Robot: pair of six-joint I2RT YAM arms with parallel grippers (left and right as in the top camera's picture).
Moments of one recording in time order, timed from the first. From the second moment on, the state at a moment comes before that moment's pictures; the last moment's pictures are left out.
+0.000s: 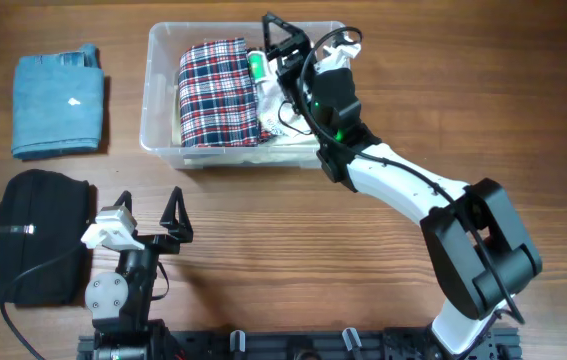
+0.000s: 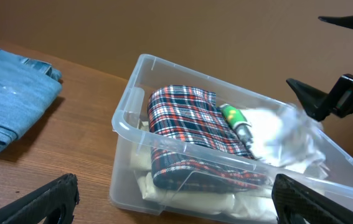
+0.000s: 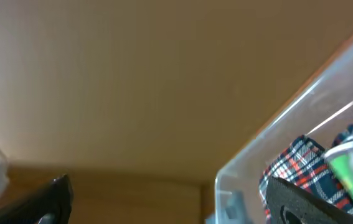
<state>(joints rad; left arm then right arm) 0.08 0.01 0.01 -0.06 0.16 -0.36 0.56 1.87 1.12 0.76 0.07 1.29</state>
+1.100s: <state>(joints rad) 0.08 0.01 0.01 -0.06 0.16 -0.36 0.44 2.20 2.09 -1.02 -0.08 -0.17</state>
